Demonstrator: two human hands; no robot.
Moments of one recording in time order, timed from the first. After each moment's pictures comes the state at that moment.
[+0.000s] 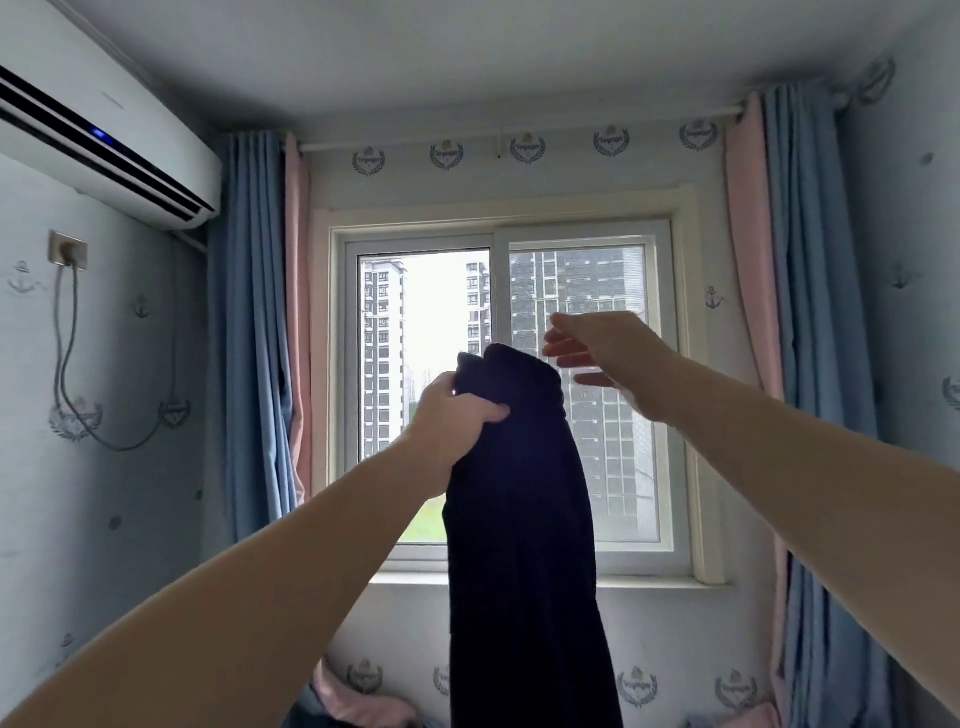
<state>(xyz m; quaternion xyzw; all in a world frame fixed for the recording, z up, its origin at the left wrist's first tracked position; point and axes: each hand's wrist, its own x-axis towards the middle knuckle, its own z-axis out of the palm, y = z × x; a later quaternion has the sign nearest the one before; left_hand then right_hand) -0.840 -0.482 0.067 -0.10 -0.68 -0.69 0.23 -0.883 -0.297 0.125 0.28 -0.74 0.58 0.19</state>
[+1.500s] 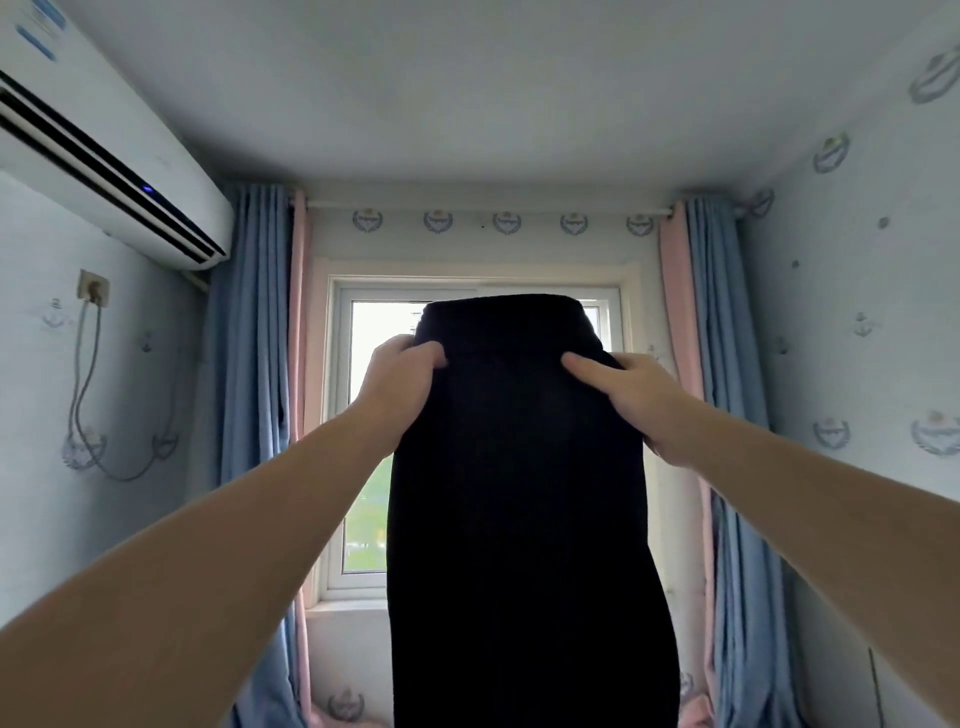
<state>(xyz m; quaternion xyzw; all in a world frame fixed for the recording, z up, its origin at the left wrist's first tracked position) -0.619 -0.619 0.131 -0.15 -0.69 -0.62 0.34 -0.641 -0.367 0.121 0.27 -0.71 0.61 0.20</state>
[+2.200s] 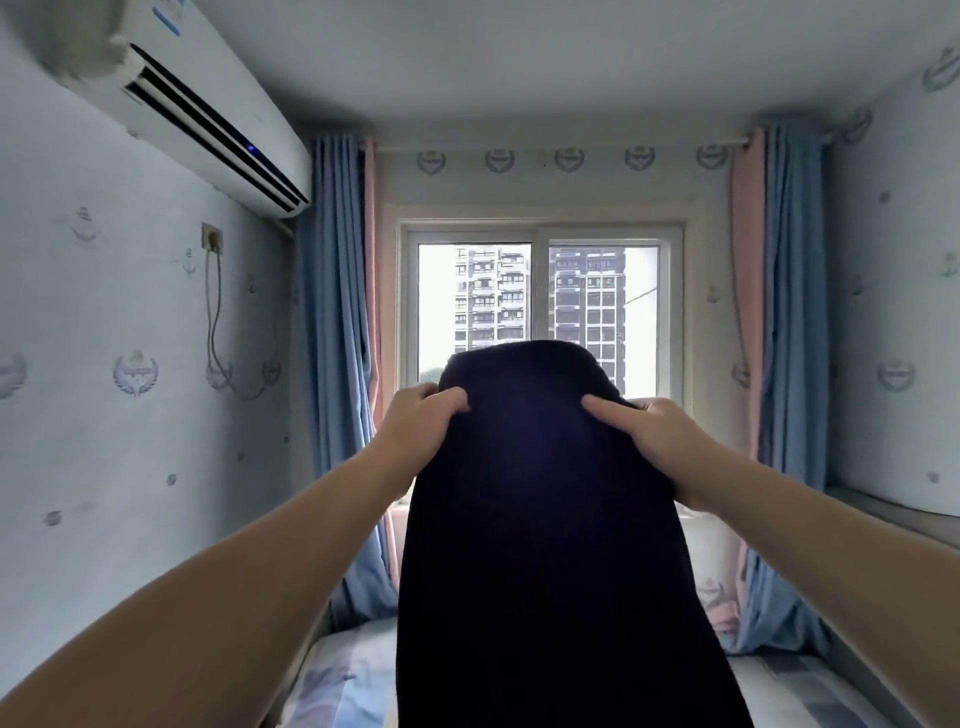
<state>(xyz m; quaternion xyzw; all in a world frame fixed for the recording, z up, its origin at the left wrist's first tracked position) -0.477 -0.699 0.030 -0.05 -0.74 -0.63 0.25 -0.513 -0.438 0.025 0.21 -0.73 0.65 0.07</state>
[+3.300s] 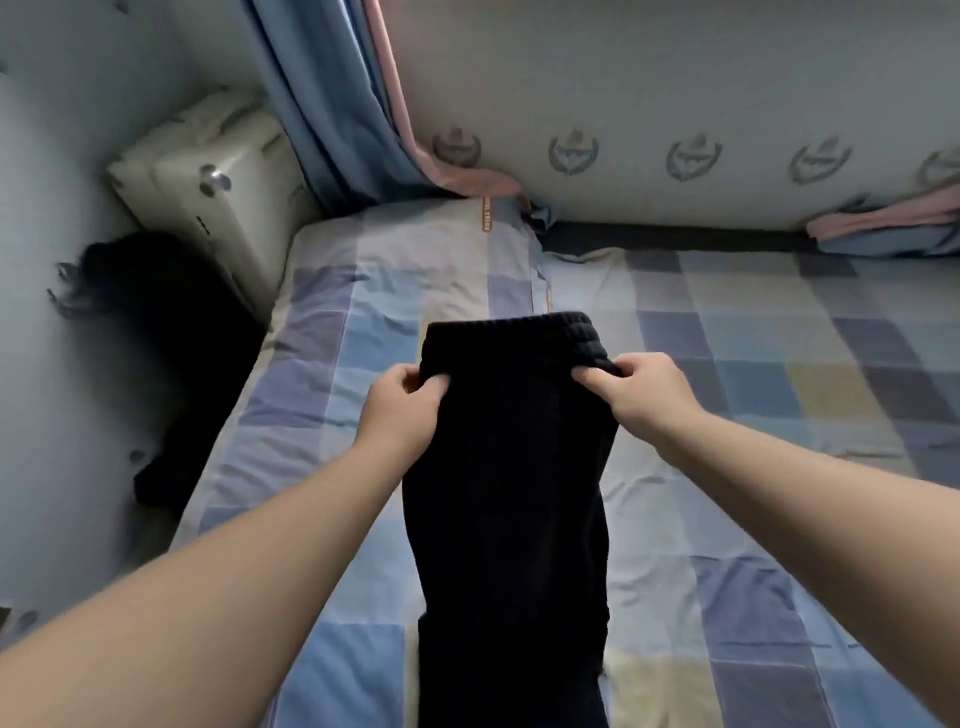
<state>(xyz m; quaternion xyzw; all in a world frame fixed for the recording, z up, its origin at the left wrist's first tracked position) -0.958 -0.938 -0.699 0.27 -0.77 -0.58 0.02 -1.015 -0.698 -0.666 -0.04 -0.89 0.43 -0.12</state>
